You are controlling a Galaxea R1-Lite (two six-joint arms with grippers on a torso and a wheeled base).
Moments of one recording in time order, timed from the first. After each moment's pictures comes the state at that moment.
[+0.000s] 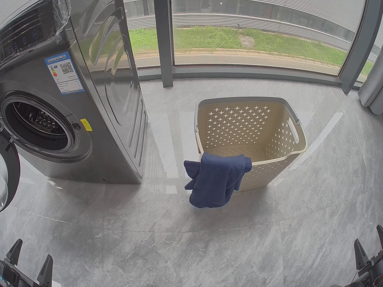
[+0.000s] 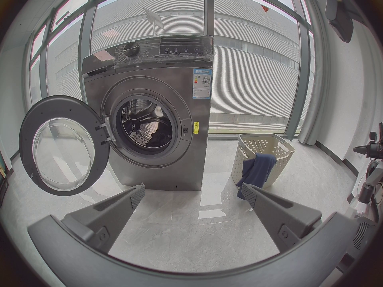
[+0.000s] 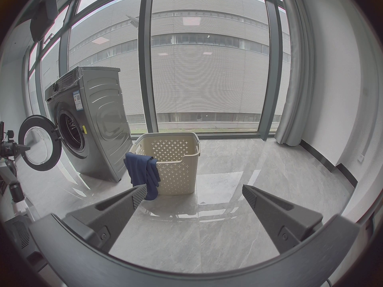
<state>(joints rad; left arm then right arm) -0.01 0.01 -0.02 0.01 -0.01 -0.02 -0.01 0.01 -0.02 0.00 0.00 -0.01</state>
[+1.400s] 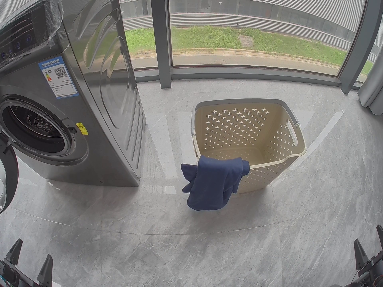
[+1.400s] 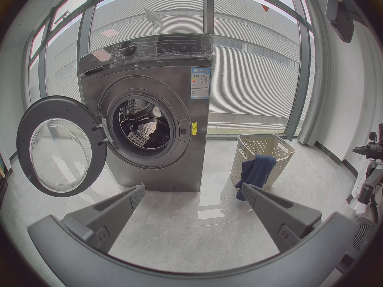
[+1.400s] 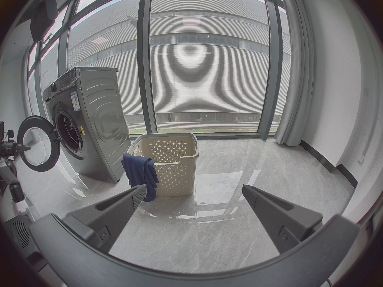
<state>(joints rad) -0.01 0.02 -0.02 0.01 -0.01 -0.02 -0.01 0.02 -0.02 0.00 0.00 -0.01</state>
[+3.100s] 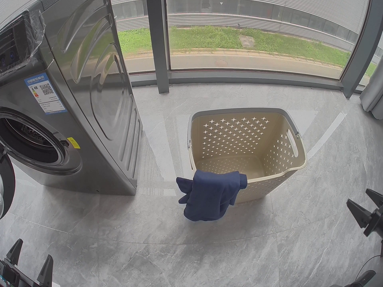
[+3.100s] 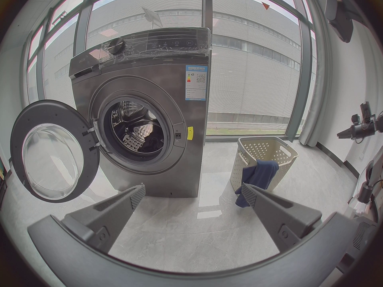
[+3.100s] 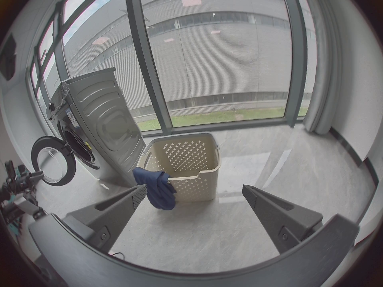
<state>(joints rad) -0.01 0.02 -0.02 0.01 -0.01 -0.02 0.05 0.68 -0.18 -0.37 0.14 0.07</state>
